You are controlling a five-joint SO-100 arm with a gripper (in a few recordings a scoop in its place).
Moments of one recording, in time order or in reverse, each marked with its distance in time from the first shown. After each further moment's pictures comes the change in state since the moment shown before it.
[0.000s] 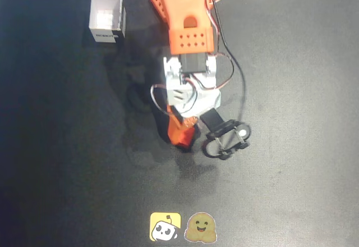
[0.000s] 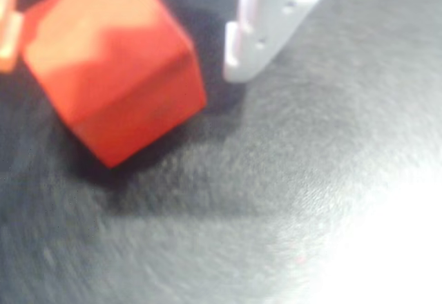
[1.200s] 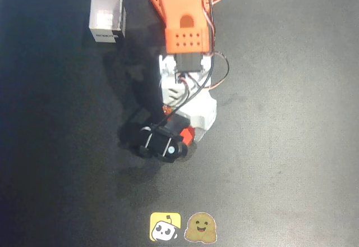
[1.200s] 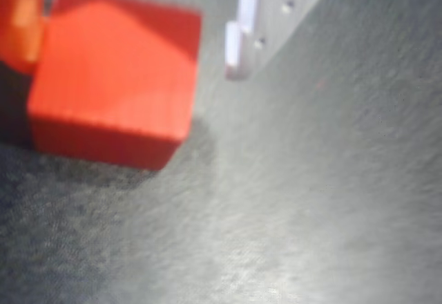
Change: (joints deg) arm 2.0 -2.6 2.9 -9.2 55.5
